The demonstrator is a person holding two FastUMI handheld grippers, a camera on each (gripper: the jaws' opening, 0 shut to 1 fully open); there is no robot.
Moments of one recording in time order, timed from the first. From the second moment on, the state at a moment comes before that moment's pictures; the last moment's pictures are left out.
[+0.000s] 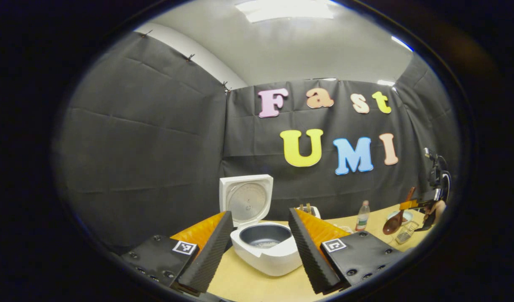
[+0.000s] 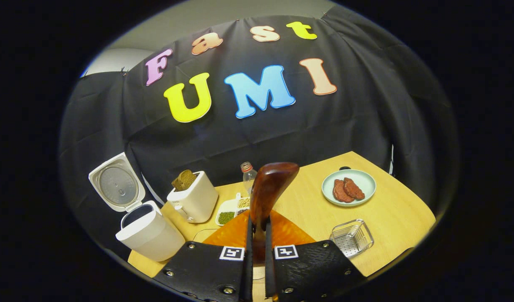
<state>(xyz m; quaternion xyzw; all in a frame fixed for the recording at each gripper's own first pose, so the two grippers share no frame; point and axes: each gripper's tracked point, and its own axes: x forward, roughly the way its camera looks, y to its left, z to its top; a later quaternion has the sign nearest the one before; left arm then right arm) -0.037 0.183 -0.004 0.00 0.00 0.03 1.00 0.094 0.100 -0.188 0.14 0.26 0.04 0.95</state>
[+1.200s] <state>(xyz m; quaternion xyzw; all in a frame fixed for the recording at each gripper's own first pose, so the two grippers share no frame) -0.017 0.240 -0.043 -0.01 0.04 0.05 1.00 0.077 0.234 -0.284 0.10 0.32 0.10 0.94</state>
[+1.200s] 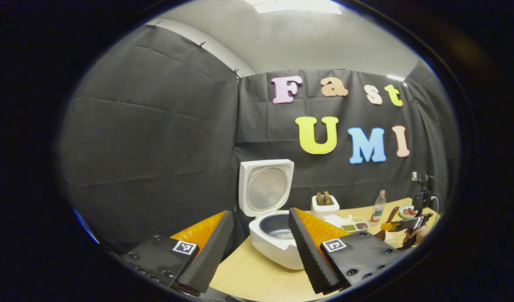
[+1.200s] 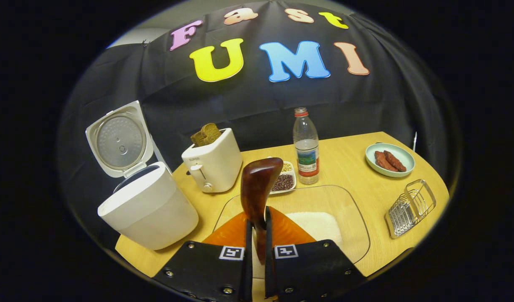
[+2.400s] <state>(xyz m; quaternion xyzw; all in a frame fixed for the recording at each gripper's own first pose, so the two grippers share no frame) -0.036 0.190 -0.022 -0.02 0.02 0.05 1.00 0.096 0.172 -0.224 0.47 0.35 0.08 0.80</state>
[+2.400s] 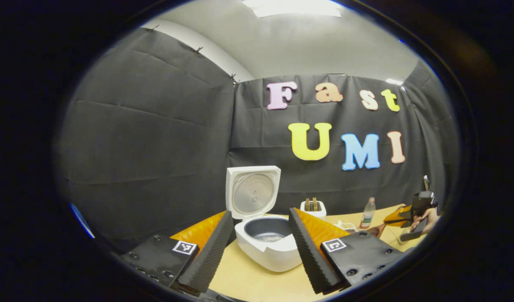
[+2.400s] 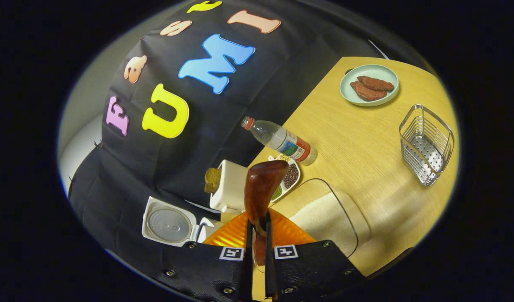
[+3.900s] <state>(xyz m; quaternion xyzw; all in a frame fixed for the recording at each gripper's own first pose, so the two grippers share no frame) -0.128 0.364 -0.074 -0.05 0.06 0.20 0.98 0.138 0.436 -0.129 0.45 0.33 0.23 0.80</state>
